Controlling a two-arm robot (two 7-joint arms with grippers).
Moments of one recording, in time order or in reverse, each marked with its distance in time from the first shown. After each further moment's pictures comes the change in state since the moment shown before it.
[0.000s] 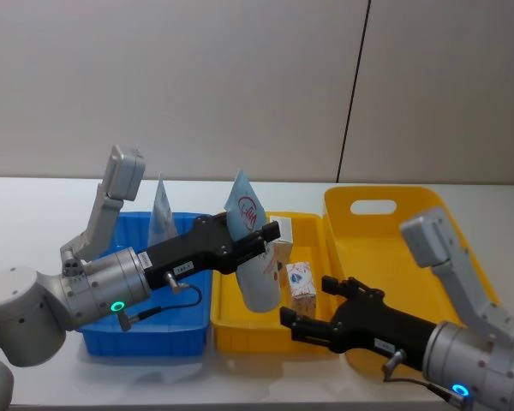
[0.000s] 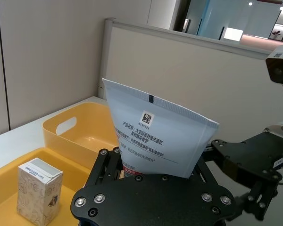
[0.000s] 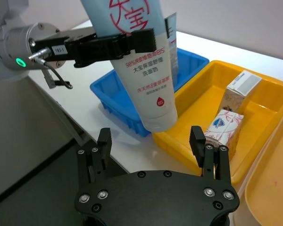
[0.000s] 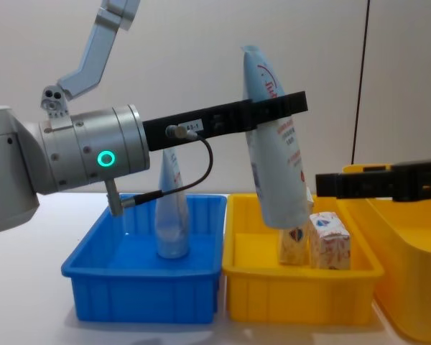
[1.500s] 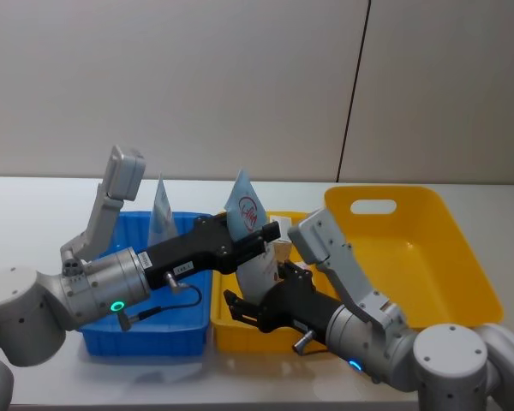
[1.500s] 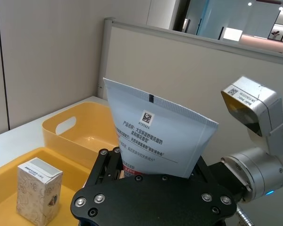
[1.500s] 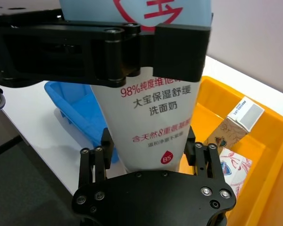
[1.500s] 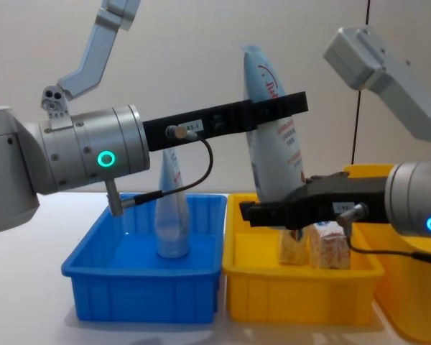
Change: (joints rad) left arm -0.001 0.000 0.001 0.002 0.000 0.000 -0.003; right arm 0.216 -0.179 -0.229 0.281 -0.285 -0.126 -0.149
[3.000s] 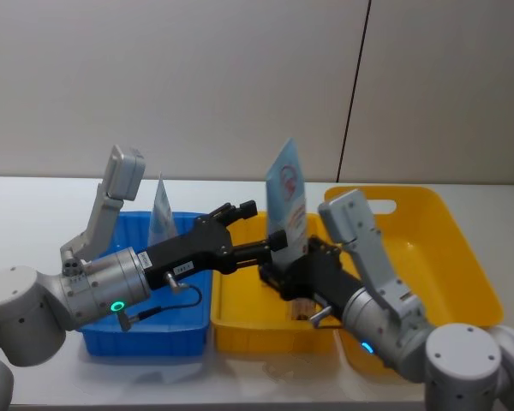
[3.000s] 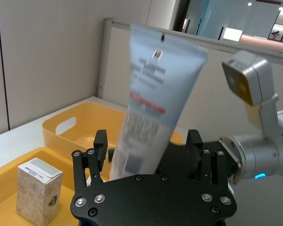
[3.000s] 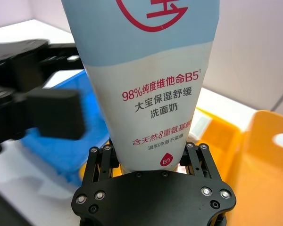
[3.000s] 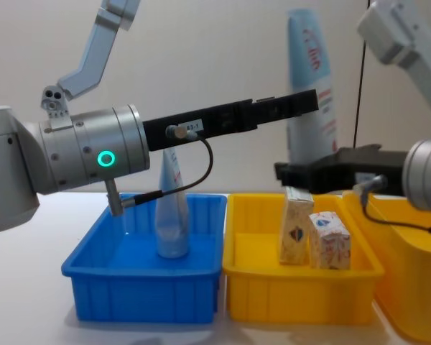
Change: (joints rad) left arm 0.000 0.000 0.000 0.000 0.000 0.000 0.000; right arm -0.037 -0.040 0.075 -0.019 -0.035 -0.056 -0.119
